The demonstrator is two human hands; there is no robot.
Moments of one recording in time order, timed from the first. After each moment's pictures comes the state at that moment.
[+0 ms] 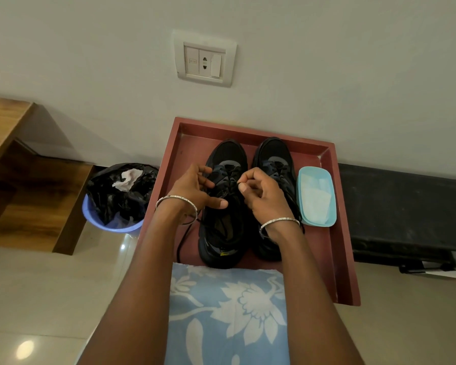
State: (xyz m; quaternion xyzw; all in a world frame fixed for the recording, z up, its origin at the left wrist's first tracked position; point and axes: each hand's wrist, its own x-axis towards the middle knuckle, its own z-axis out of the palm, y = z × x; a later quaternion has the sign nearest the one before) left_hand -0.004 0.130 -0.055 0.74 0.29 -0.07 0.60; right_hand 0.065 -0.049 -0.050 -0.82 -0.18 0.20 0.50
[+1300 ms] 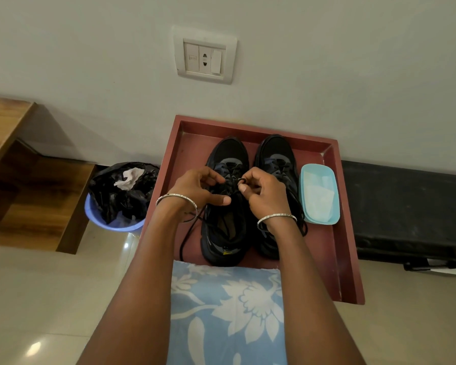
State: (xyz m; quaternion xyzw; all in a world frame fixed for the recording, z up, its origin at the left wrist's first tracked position) left_hand -0.003 0.131 -0.057 0.76 0.26 -0.08 0.59; right_hand 0.072 -0.041 -0.057 -0.87 -0.19 0.14 0.42
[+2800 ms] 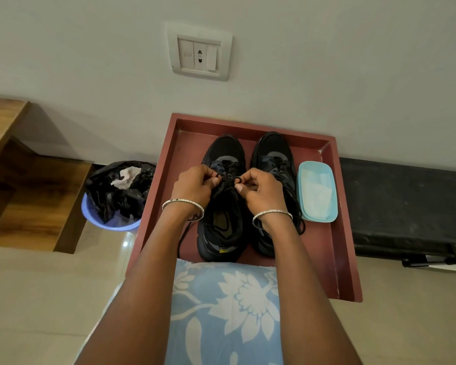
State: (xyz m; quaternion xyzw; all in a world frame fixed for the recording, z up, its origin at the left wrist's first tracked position) left_hand 0.008 0.117 -0.060 0.86 0.27 0.01 0.43; right_hand 0.073 -0.036 -0.059 -0.86 -0.13 0.17 0.46
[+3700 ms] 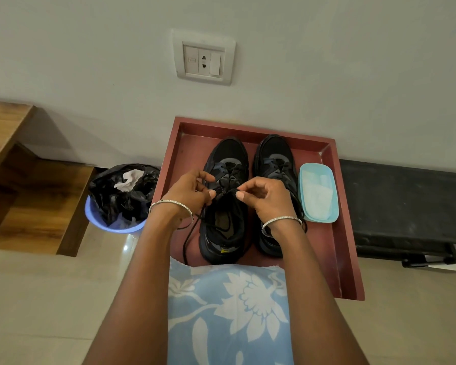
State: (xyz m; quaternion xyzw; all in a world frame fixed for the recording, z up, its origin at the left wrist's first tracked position) left_hand -0.017 0.129 -0.051 0.77 0.27 -0.06 0.58; right_hand 0.059 -0.051 -0.048 -0.81 -0.13 0.21 0.53
